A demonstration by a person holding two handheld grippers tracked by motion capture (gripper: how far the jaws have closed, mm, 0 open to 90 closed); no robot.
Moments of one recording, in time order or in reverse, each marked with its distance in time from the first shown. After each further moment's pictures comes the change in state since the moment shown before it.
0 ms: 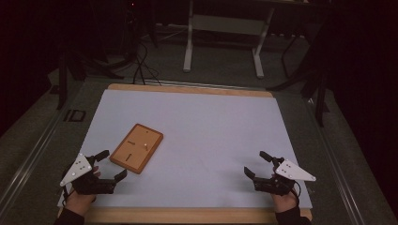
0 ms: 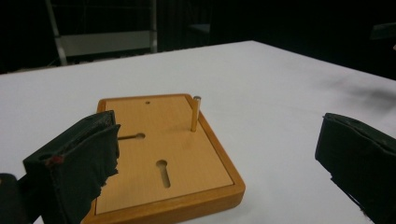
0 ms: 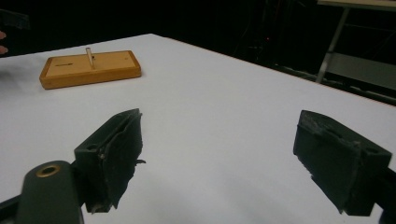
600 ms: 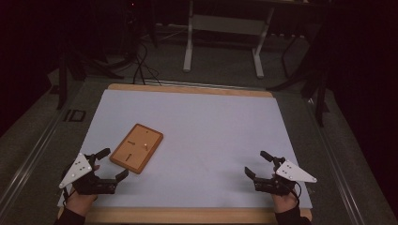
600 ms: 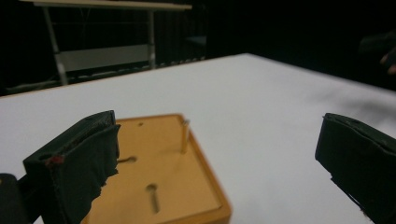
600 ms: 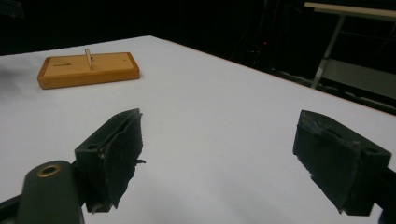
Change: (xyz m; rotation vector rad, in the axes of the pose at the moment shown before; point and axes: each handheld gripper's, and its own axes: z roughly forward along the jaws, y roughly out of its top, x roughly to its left) left arm -0.011 0.018 -0.002 -0.058 -0.018 -0.010; right arm 0.002 0.002 -0.003 -0.017 -0.010 -0.026
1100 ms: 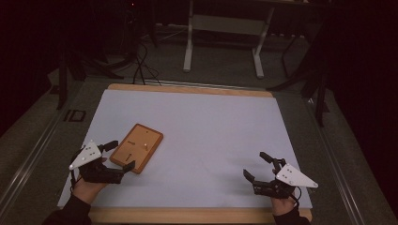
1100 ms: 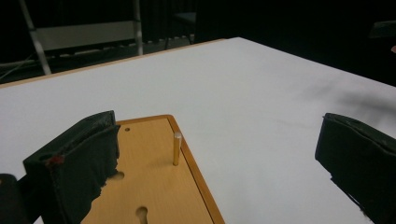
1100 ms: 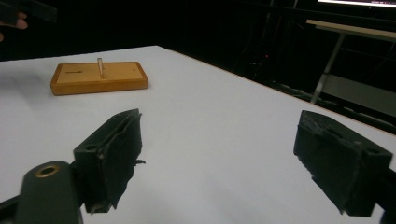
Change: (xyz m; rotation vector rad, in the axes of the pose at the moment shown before) left arm 0.007 0.024 0.031 0.131 -0.050 0.022; right arm 0.013 0.007 -0.005 -0.032 0.011 -0.040
